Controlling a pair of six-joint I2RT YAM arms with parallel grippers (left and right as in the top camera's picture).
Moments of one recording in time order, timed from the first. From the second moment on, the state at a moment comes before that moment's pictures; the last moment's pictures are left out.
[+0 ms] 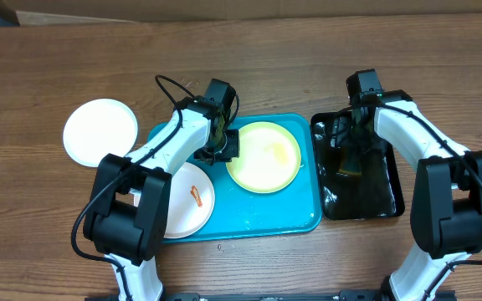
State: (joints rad) left arm -0.37 1.97 1.33 -0.82 0.12 -0.39; right arm 0.14 1.92 1.27 -0.78 0.09 0.30
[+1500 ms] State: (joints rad) left arm -0.30 1.96 1.48 -0.93 0.10 -0.28; right arm -0.25 1.92 1.54 -0.97 0.04 0.31
